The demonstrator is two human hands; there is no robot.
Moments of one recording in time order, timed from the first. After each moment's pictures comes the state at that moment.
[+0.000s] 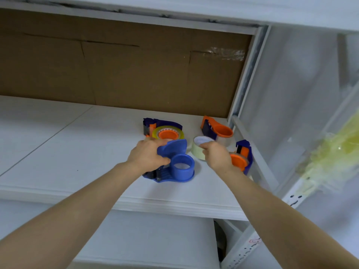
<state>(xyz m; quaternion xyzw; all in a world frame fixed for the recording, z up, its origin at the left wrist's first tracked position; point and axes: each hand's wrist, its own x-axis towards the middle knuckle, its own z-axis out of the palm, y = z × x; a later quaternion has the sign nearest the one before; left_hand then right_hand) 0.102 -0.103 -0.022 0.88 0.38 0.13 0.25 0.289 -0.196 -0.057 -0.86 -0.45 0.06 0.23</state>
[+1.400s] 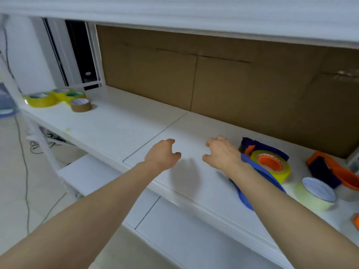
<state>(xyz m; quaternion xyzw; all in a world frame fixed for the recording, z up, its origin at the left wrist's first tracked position) -0.081 0.003 -0.023 0.75 0.59 0.17 0.23 0.087 -0.032 -0.006 -0.75 -0.66 0.00 0.04</state>
